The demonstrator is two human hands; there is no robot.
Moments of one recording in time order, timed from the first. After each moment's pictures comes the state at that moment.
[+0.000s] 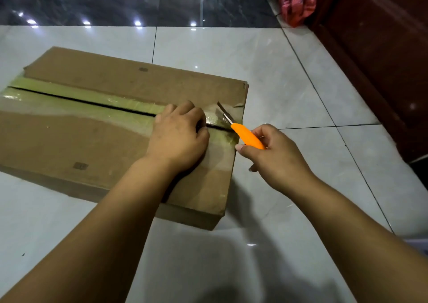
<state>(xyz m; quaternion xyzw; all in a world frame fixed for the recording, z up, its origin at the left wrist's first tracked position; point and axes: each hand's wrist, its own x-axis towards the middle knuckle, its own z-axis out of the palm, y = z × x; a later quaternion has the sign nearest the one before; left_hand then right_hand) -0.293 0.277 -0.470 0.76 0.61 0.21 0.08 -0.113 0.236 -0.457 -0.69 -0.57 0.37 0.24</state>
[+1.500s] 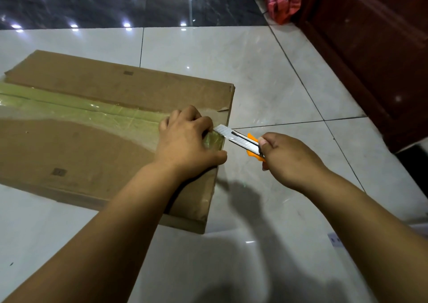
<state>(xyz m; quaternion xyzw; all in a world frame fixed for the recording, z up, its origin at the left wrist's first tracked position) -0.259 0.263 -0.467 0.77 0.60 0.17 0.14 -0.068 0.233 -0.456 -0.72 -0.65 0.25 0.04</state>
